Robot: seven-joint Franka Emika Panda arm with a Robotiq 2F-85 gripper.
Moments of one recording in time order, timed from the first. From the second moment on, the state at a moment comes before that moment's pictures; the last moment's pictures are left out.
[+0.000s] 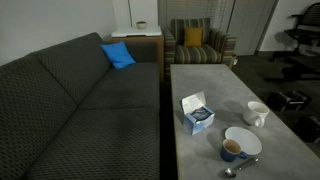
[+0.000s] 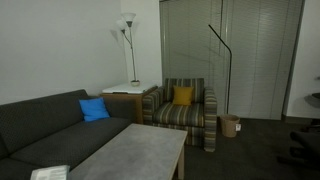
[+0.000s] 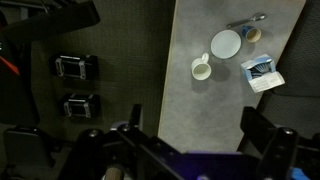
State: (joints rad) arm -0.14 -0.63 -0.24 -2.30 -0.15 1.90 -0.21
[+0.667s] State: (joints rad) arm -0.11 -0.62 -0.24 -2.30 -0.15 1.90 -0.27
